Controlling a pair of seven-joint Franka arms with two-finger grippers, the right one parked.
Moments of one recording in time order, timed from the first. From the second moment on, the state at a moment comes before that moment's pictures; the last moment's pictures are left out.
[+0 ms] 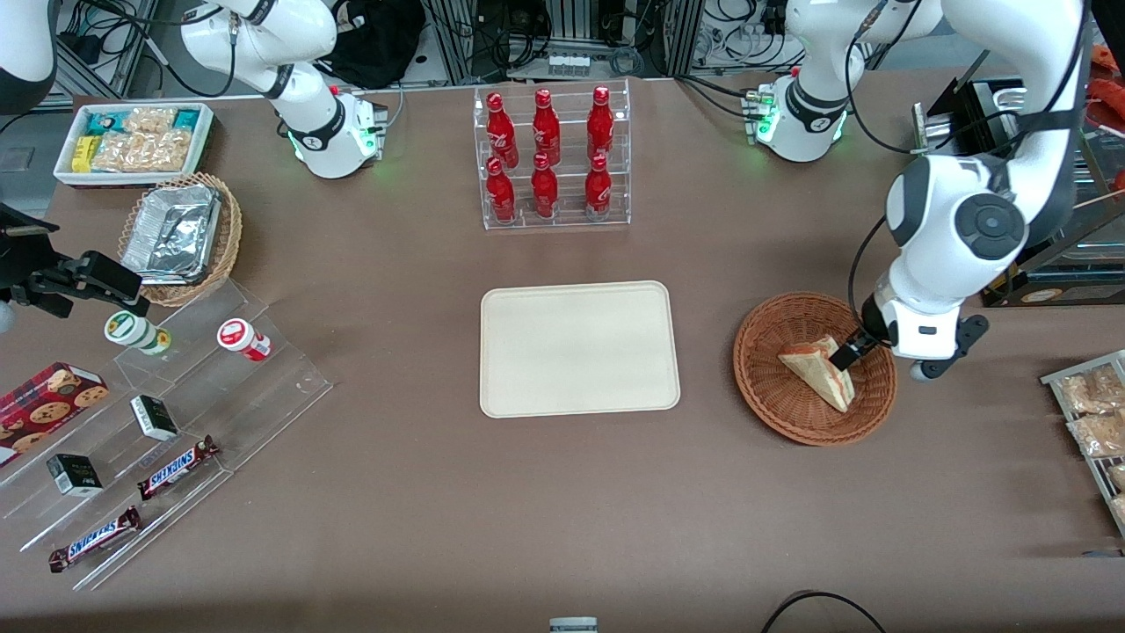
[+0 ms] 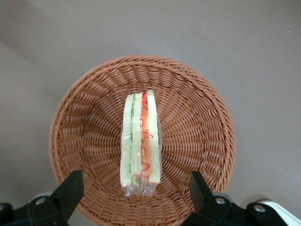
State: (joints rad) arm -0.05 0.13 -0.08 -2.17 0.06 2.35 -0.86
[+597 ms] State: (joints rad) arm -0.07 0.21 -0.09 -2.21 0.06 2.45 -0.92
